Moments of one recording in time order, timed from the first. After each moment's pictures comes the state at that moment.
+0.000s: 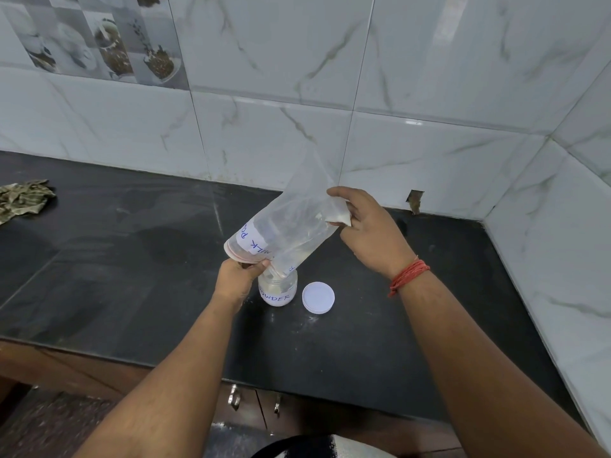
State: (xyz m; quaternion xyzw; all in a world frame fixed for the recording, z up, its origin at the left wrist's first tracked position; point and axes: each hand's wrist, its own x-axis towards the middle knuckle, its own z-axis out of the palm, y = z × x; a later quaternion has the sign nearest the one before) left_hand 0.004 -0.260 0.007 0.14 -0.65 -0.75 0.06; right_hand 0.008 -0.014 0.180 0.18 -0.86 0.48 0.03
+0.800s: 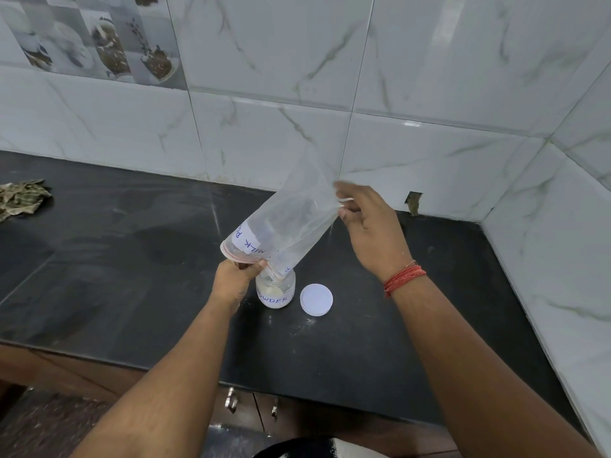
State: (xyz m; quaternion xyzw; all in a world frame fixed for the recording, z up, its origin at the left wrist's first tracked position) left_hand -0.004 -0.263 0.000 0.15 -0.64 -0.75 0.06; right_hand 0.001 -0.013 0.176 0.20 -0.87 0.41 0.17
